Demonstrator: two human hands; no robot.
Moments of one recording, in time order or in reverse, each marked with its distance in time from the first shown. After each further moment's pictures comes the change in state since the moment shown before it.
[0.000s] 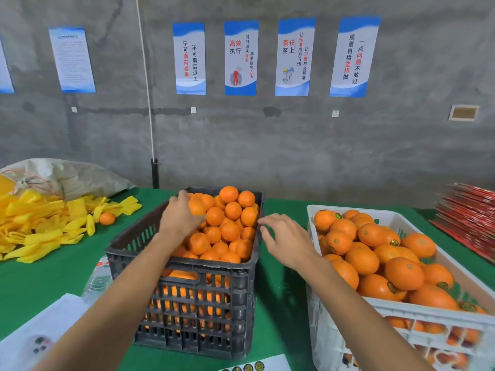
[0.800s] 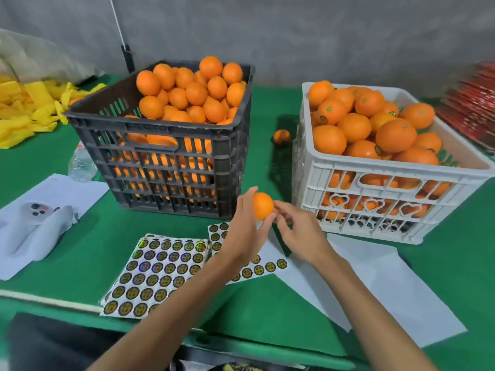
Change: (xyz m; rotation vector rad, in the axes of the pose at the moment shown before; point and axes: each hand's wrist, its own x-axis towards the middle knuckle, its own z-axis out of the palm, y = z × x) left_hand -0.306 0.036 0.152 -0.479 -0.329 0.189; right_hand -0.239 0.019 0.066 0.483 -0.162 0.283
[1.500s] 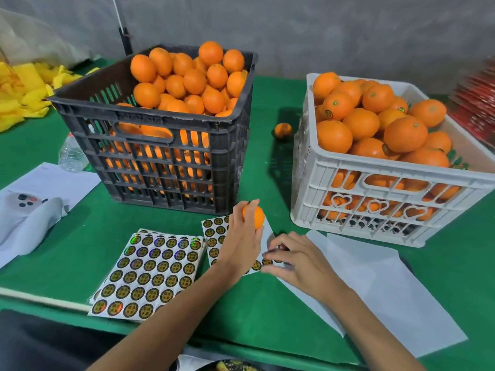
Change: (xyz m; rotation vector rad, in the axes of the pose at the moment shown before) left_hand -0.016 -0.033 0.026 0.217 -0.067 -0.003; right_hand -0.047 0.056 0.024 -0.315 -0.158 -0.354
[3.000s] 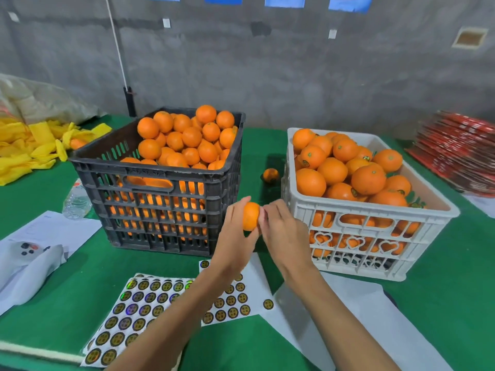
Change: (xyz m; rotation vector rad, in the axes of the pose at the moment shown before) left_hand 0.051 0.046 -0.064 -0.349 0.176 0.030; right_hand 0.106 -0.061 -0.086 -0.432 0.429 0.281
